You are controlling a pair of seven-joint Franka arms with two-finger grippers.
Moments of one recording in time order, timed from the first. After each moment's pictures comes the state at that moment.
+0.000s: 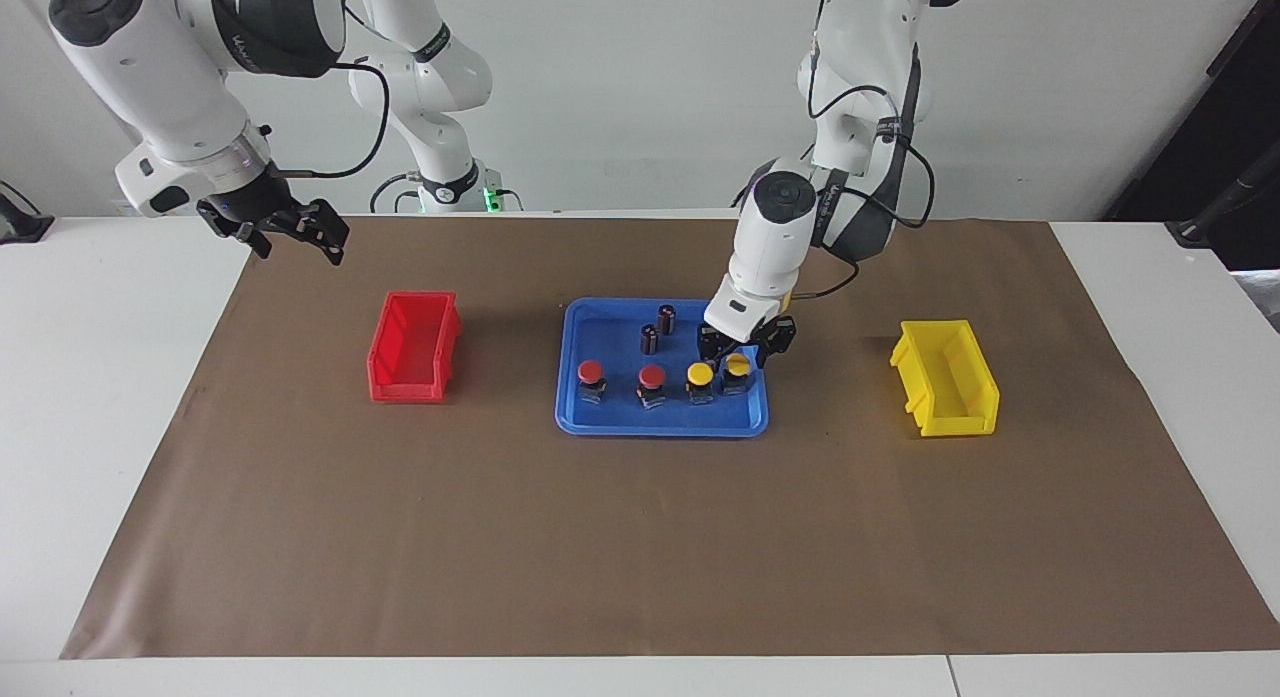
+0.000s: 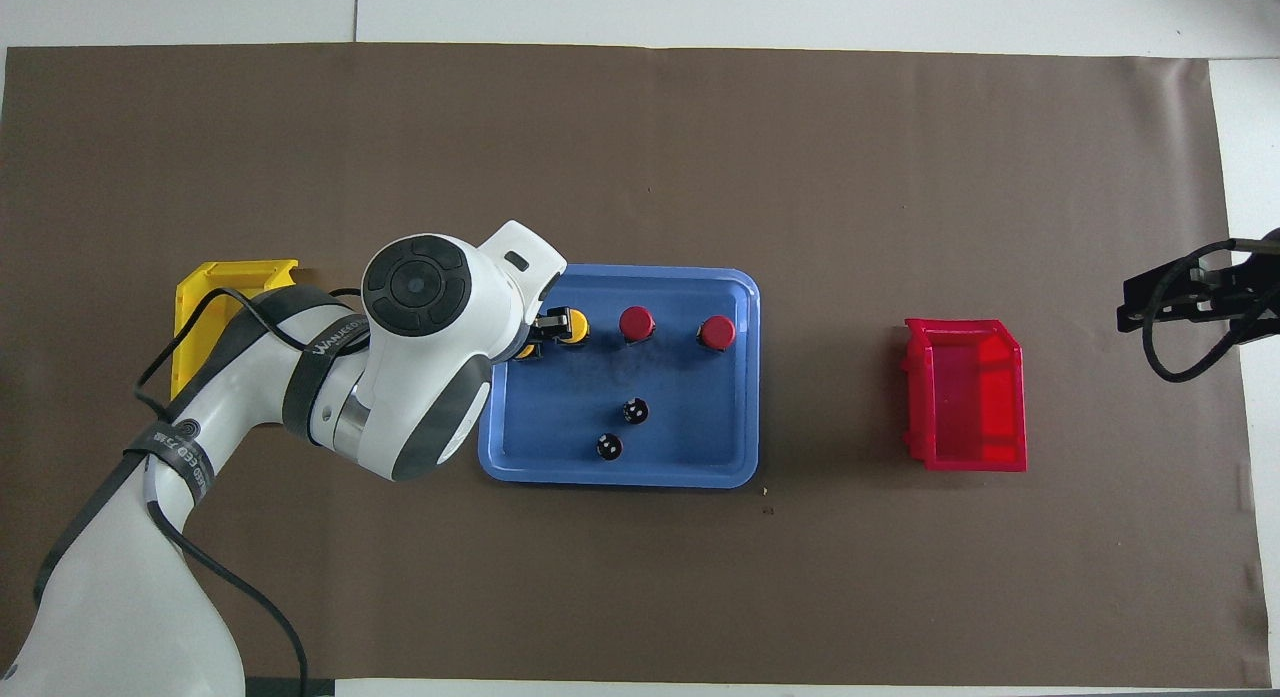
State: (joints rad) left arm -0.63 0.21 0.05 -1.97 -0.02 2.23 -0.59; right arm 0.08 -0.03 -0.15 -1.68 -0.01 1.52 0.07
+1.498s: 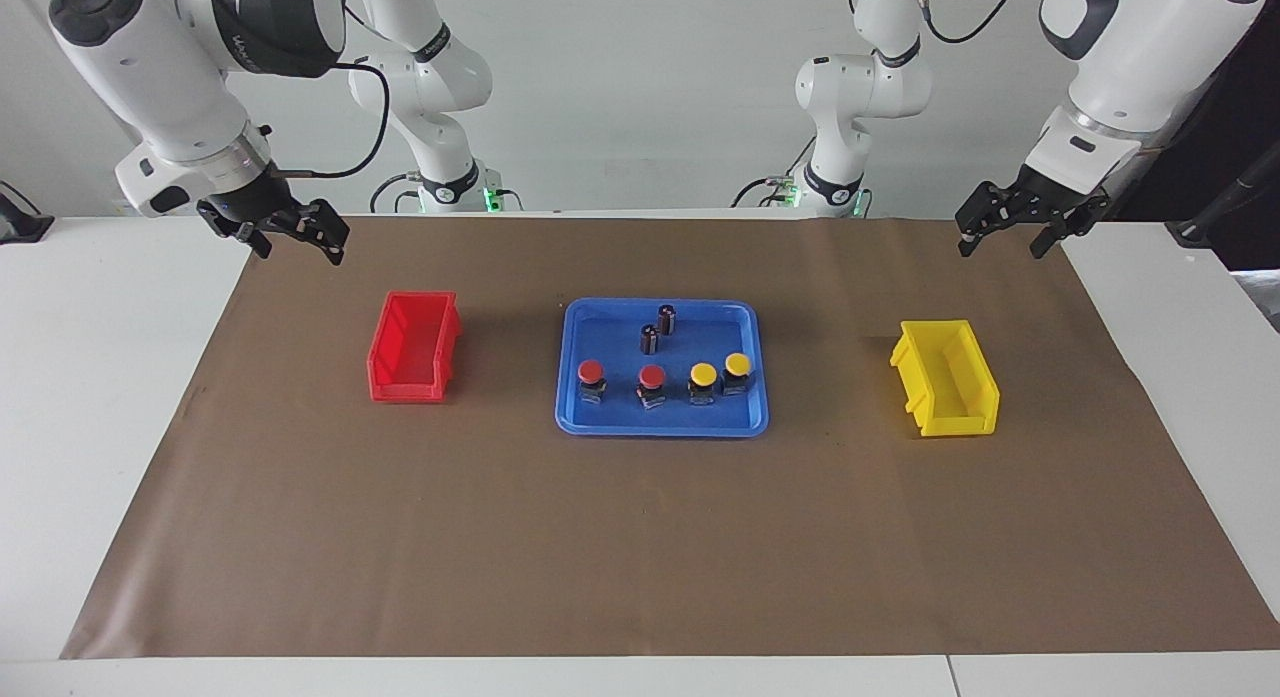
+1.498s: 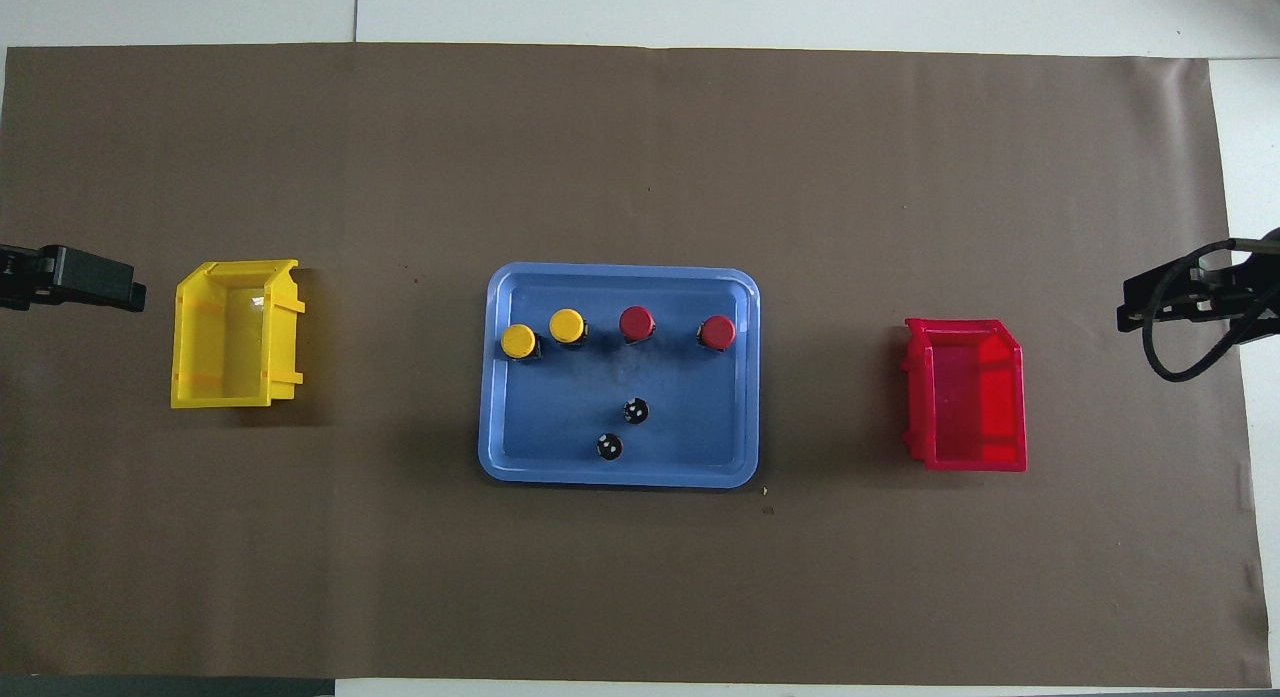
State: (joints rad) left arm -0.14 -0.06 0.09 -1.64 -0.02 1.55 0.07; right arm 0.08 -0.03 -0.15 -1.68 -0.01 1.52 0.07
